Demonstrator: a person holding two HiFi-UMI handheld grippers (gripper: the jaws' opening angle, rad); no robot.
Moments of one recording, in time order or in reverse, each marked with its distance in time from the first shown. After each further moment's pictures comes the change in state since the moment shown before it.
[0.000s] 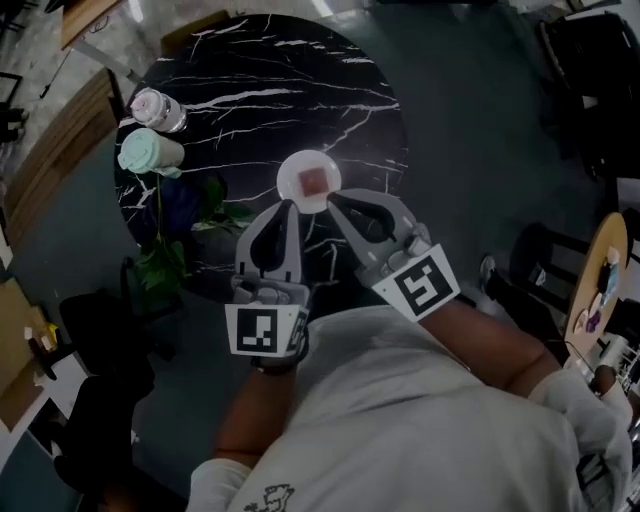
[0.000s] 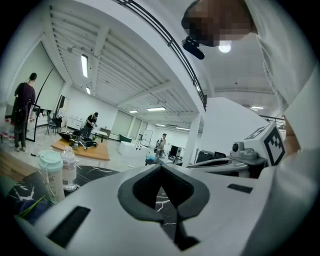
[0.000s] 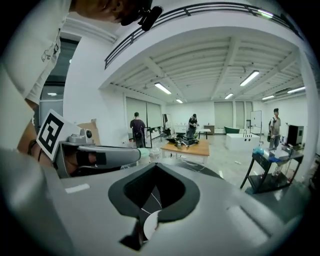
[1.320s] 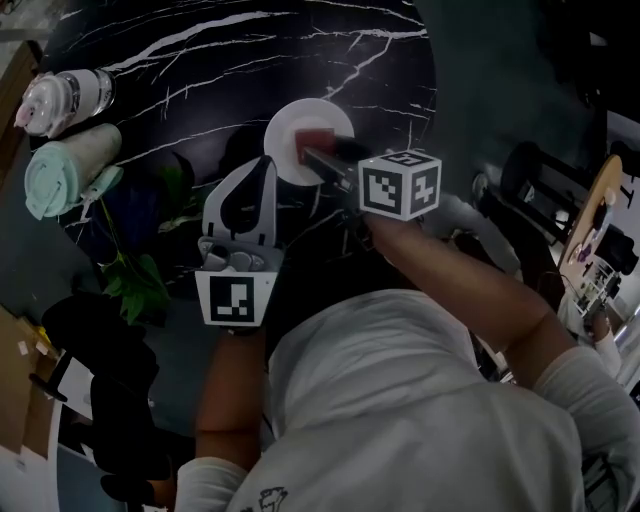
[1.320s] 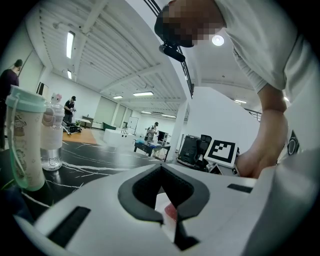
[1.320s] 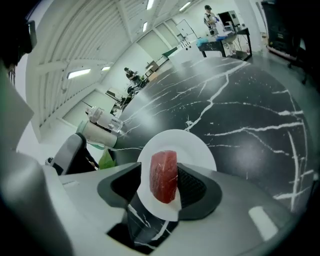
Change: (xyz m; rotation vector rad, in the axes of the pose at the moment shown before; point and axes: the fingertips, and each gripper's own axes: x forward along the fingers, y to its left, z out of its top) left arm 0.059 0.097 -0.152 0.082 0.166 -0.222; right arm 0.108 -0.052 -0.270 0.957 0.500 -0.160
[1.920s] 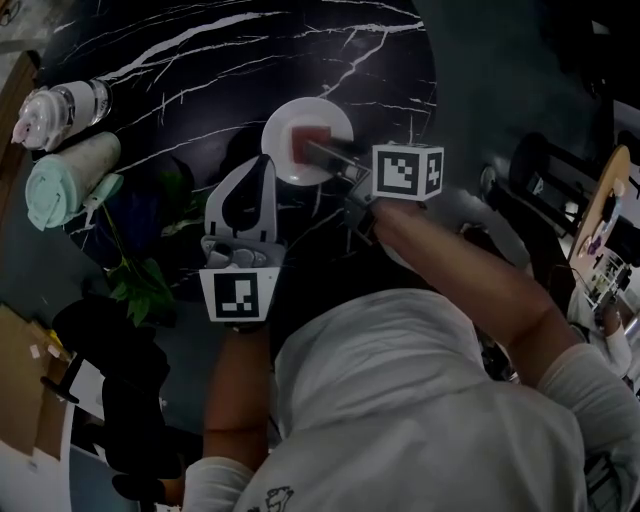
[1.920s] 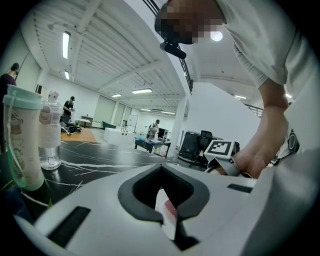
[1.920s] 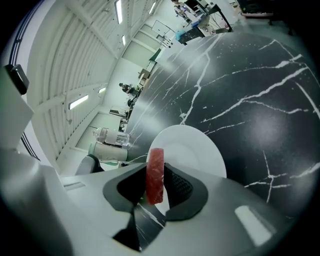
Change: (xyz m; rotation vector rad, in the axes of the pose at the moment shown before) left arm 0.008 -0.001 -0.010 0.031 0.034 0.006; right arm 0.004 0.000 0.006 0.244 -0.050 0.194
